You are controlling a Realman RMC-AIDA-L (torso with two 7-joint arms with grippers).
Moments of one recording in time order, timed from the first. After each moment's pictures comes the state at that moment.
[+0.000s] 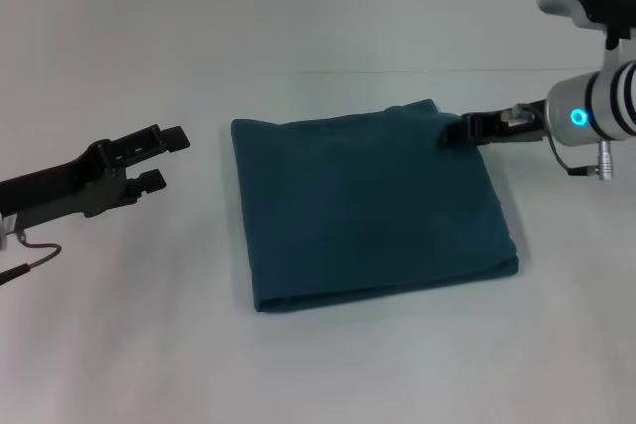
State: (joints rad) left arm -0.50 -2.08 0.50 0.70 1.99 1.43 -2.35; right arm 0.90 2.06 -0.95 -0.56 -2.51 -0.82 2.60
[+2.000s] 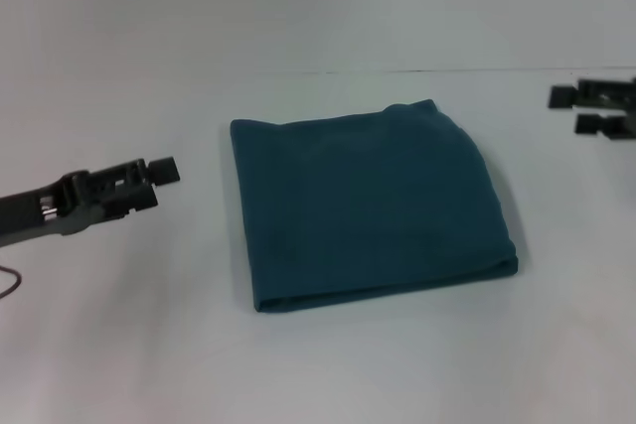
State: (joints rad) left arm -0.46 -2.05 0.46 0.77 2.03 1.69 -2.22; right arm 0.64 1.84 -0.63 -0.65 -2.06 -1.48 2.36
